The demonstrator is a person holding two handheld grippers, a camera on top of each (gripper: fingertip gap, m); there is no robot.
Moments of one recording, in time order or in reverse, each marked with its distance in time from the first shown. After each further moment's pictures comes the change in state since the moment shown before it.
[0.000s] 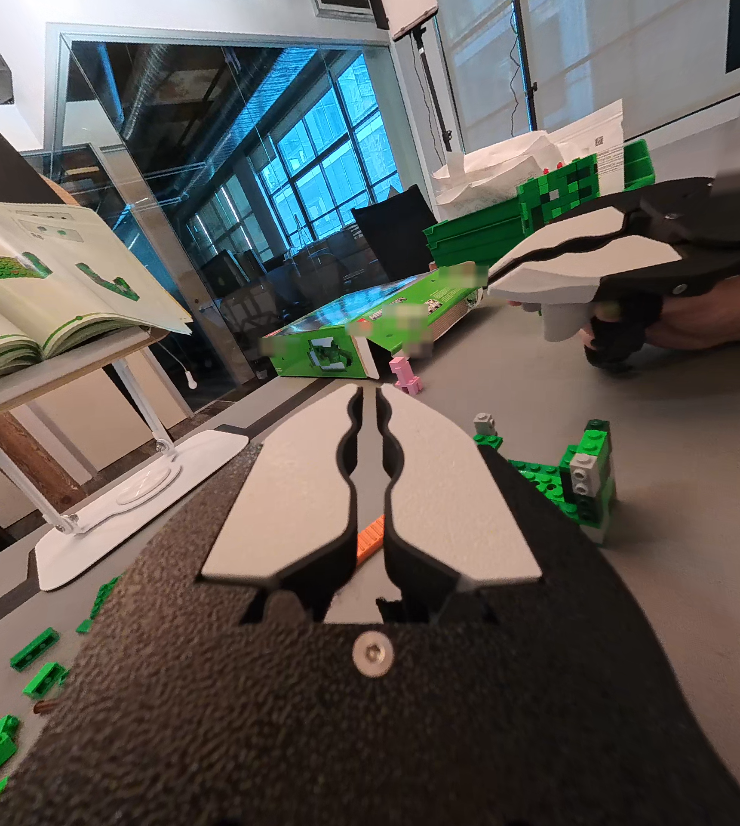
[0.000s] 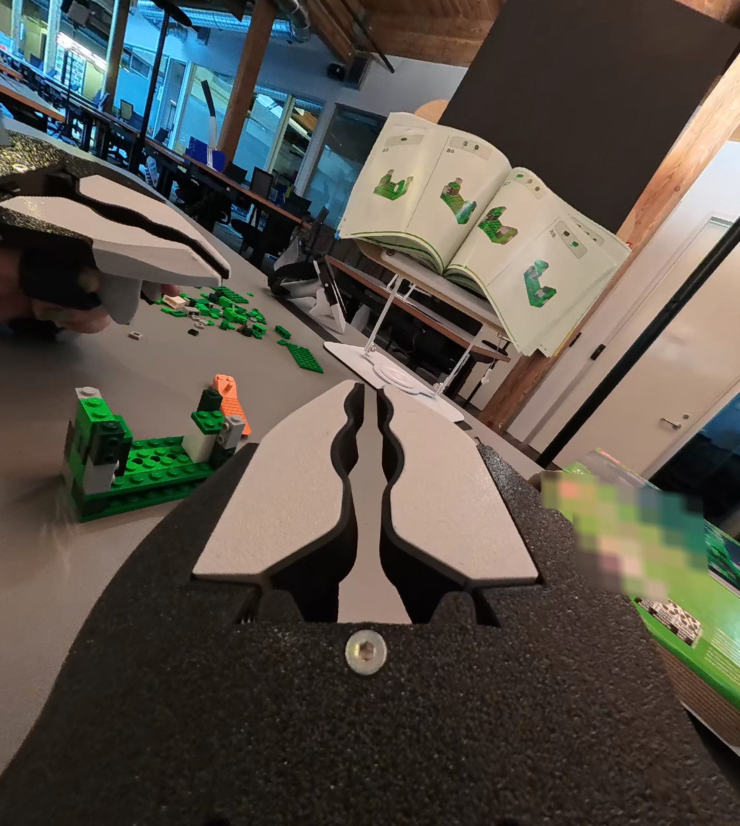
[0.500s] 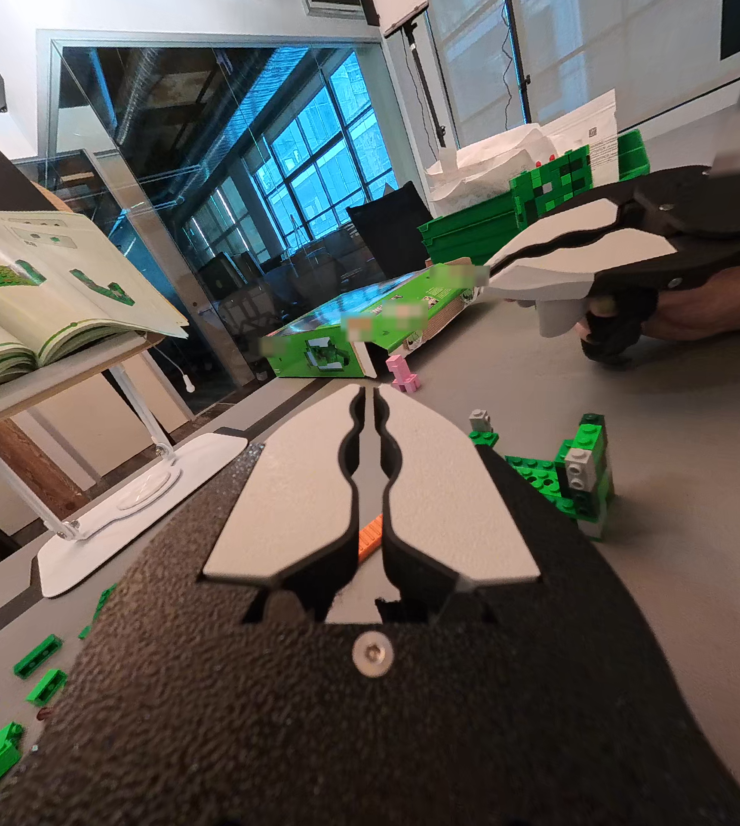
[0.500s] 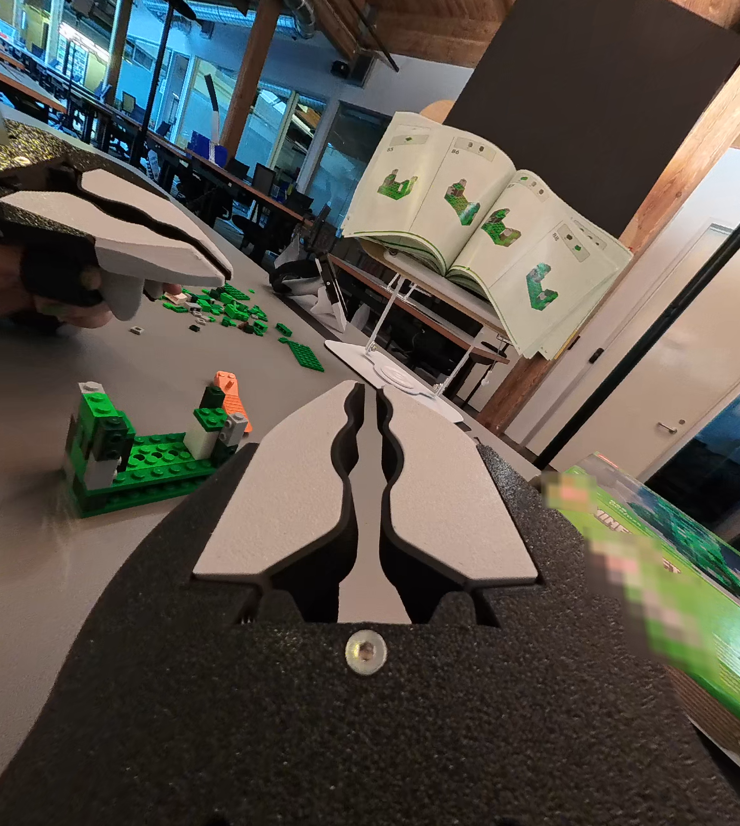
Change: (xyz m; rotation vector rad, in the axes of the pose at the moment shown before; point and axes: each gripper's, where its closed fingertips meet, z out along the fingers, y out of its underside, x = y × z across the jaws) left arm 0.003 0.001 0.001 -0.004 0.011 0.023; right arm -0.002 0.000 0.001 -0.002 -0.005 -0.019
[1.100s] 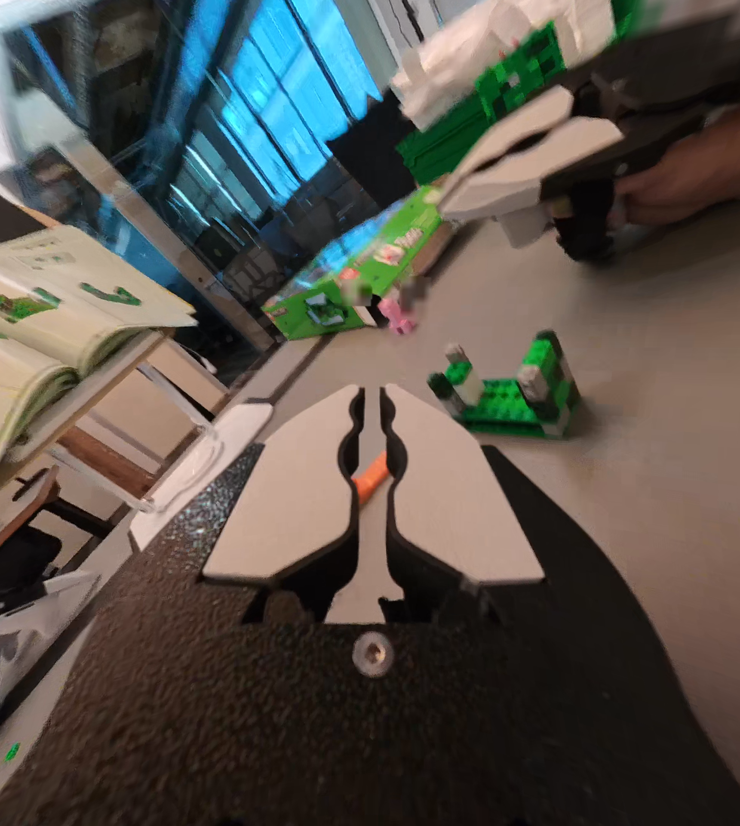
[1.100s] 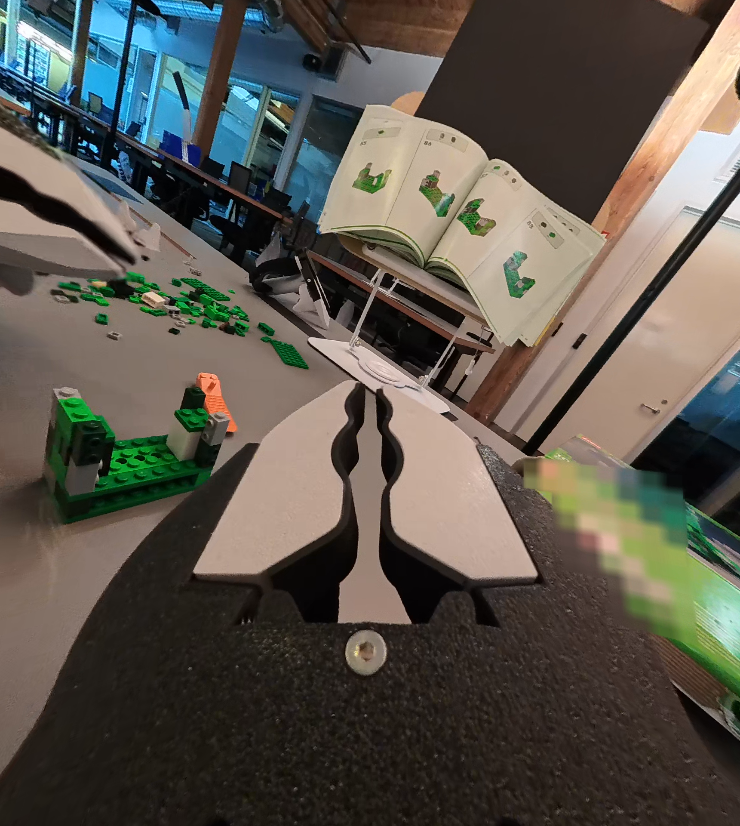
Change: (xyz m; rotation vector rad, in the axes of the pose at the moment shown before) left arm 0.013 0.001 -0.032 -0.161 0.027 0.211; right arm 0.009 0.002 -0.005 -0.011 0.051 0.029
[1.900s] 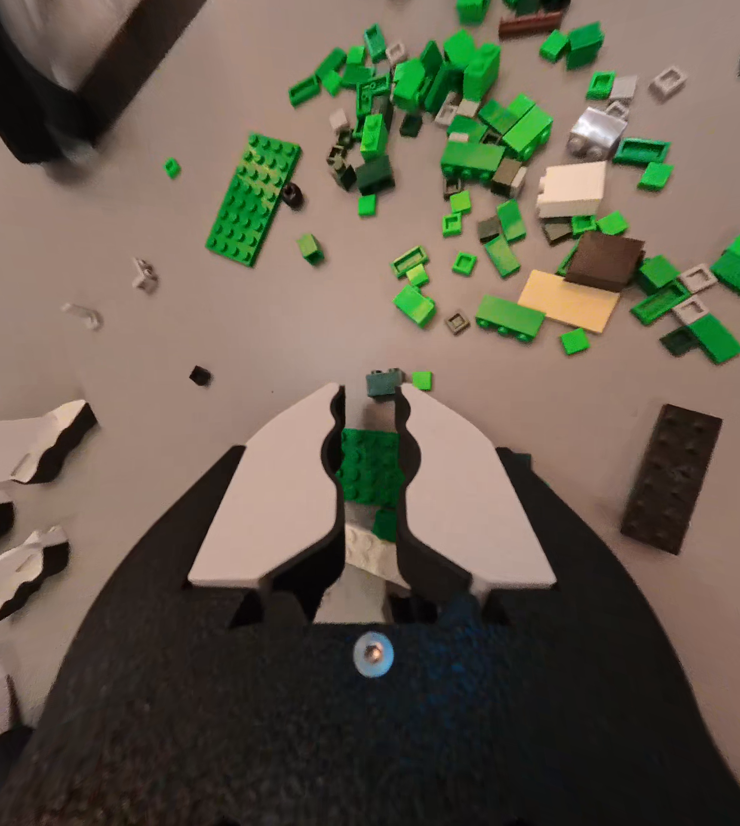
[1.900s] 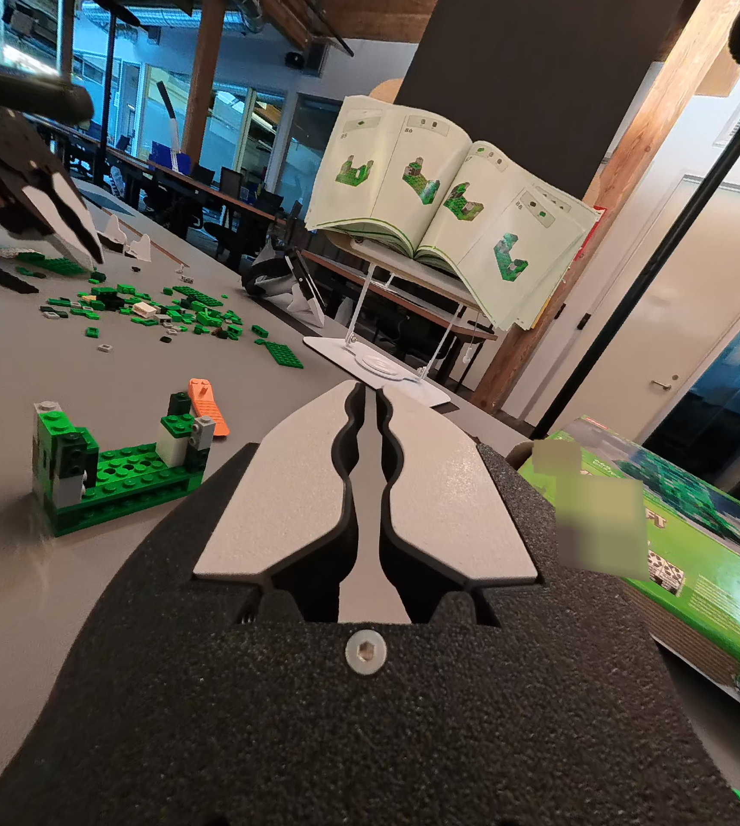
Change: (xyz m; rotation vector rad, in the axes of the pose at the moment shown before) left arm -0.178 0.235 -0.156 -0.956 -0.019 -0.357; right arm 0.008 0.005 0.000 -0.011 0.019 0.068
